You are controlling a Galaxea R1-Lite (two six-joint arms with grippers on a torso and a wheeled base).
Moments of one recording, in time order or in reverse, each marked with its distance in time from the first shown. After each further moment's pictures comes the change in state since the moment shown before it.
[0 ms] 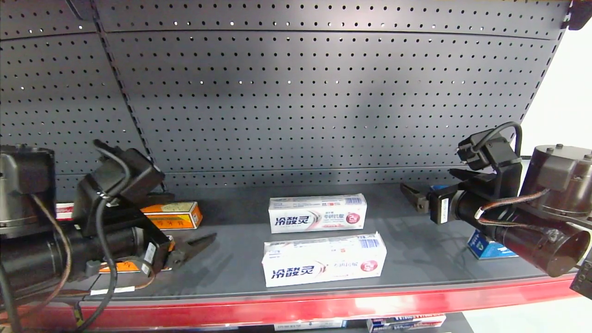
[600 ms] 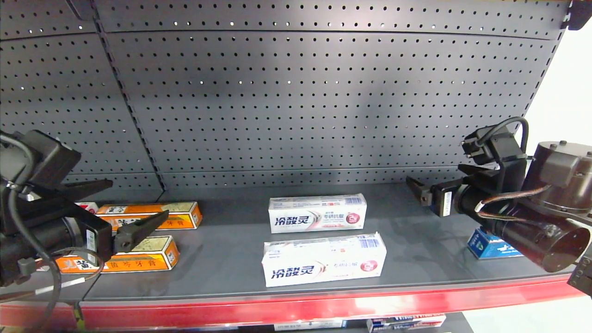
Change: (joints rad) left arm 0.172 -0.139 0.071 -0.084 0.001 -0.057; right arm -0.015 0.007 -0.009 -0.033 -0.061 0.005
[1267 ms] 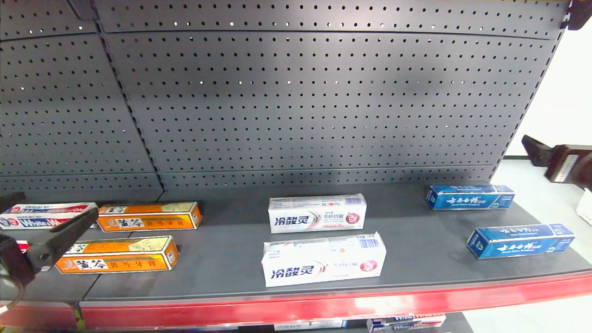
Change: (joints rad) left arm 0.176 -0.270 0.116 -0.003 -0.004 -0.170; right arm -0.367 -0.261 0.046 0.004 -0.026 0.031
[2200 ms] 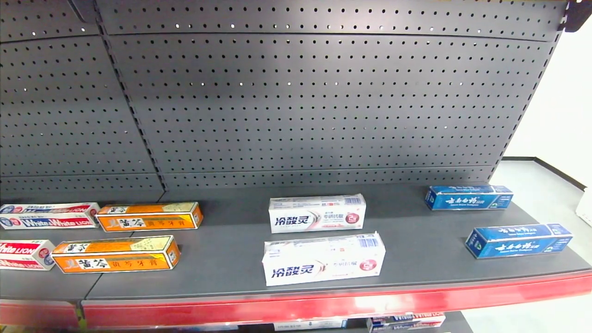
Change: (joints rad) left arm -0.051 -0.548 0.248 0.269 -0.030 -0.081; right arm -0.279 -0.890 0.608 0.531 0.097 0.023
